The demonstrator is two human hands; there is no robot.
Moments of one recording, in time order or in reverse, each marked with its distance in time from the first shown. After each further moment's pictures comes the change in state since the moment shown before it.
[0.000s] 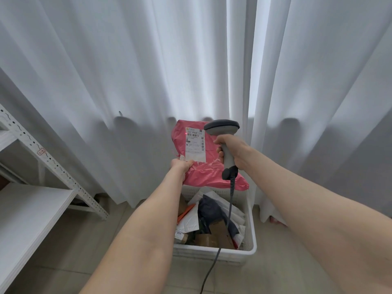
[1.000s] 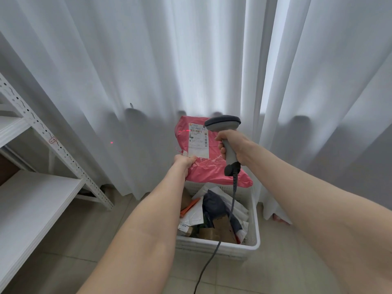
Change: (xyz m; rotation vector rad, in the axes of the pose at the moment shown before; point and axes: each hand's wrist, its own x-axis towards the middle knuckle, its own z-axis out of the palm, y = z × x) left_hand 0.000 -0.013 -0.032 0.023 0.011 -0.034; right_hand -0.011 0.007 0.033 -0.084 -0.031 -0.018
